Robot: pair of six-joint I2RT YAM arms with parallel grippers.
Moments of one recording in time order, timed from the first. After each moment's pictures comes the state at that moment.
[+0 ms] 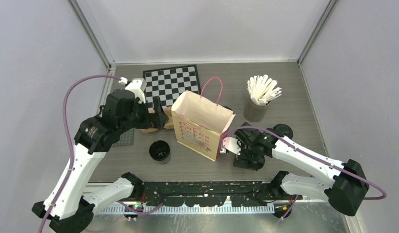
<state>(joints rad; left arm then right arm) -0.54 0.94 1.40 -1.07 -0.06 -0.43 0.81 1.08 0.73 -0.96 0.01 -0.63</state>
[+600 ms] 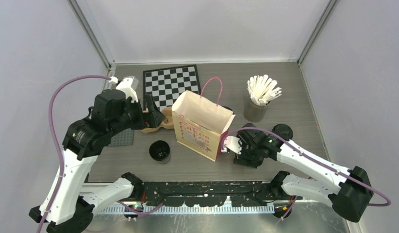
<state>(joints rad) -0.54 0.93 1.49 -1.14 -0.05 -0.49 0.78 1.02 0.68 -0.86 -0.01 -0.64</state>
